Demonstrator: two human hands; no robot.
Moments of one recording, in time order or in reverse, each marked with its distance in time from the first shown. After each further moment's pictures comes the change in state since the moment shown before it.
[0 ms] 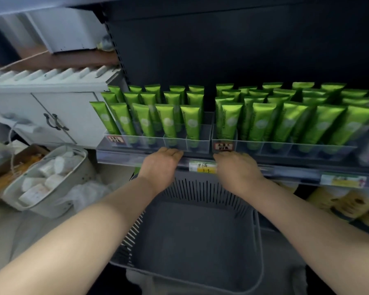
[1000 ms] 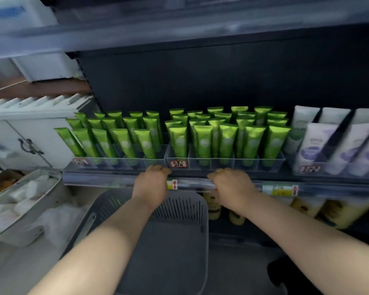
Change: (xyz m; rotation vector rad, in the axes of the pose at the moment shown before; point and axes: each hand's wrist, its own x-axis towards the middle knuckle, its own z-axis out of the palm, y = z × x) left_hand 0.027 0.099 -0.015 -0.095 0.003 -0.177; right_hand -0.063 0.090 -0.031 0.018 -0.039 -0.002
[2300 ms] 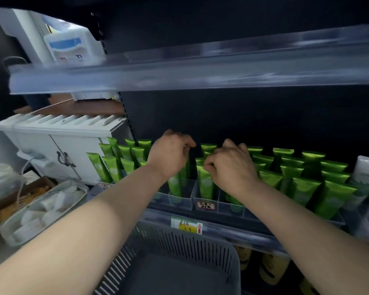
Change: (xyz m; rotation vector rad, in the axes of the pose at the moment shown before) left_hand 0.106 -0.034 -0.116 -0.206 0.374 0.068; right_hand 0.122 -0.020 -0.087 0.109 0.401 -0.127
